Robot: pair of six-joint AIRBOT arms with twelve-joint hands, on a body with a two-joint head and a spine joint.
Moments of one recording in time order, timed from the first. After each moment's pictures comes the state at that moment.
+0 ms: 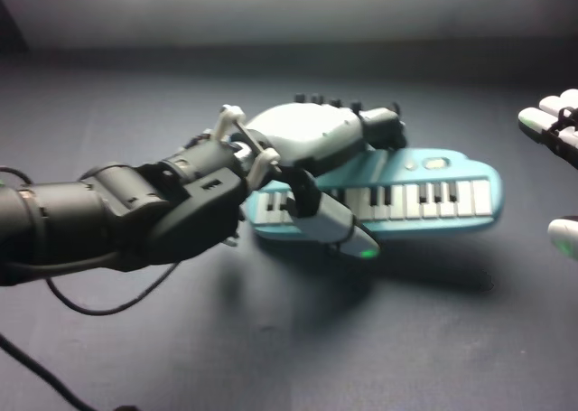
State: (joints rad) left arm 0.62 -1.46 1.44 0.00 -0.43 0.71; right arm -1.01 -0.79 0.83 0.30 1.09 -1.18
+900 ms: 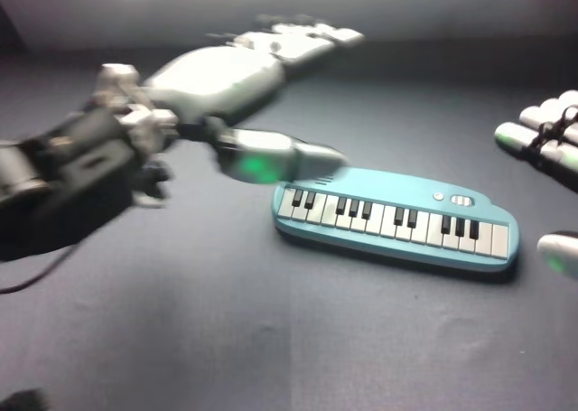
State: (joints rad) left arm 0.69 -1.18 1.29 0.00 -0.67 0.66; right arm -1.02 -0.78 0.82 0.20 1.06 -1.10
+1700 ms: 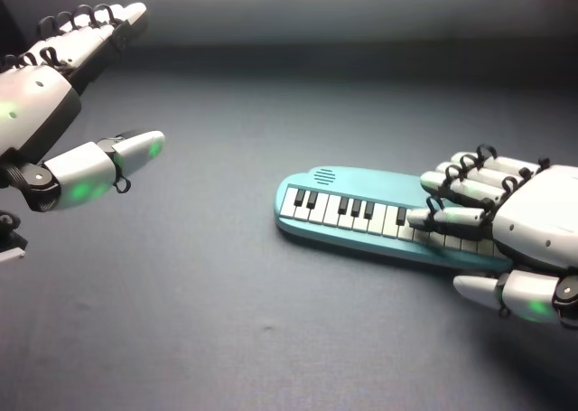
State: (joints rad) left arm 1.03 -0.96 1.09 -0.34 -1.17 0.73; right arm -0.79 -1.02 1.03 0.17 0.61 -1.20
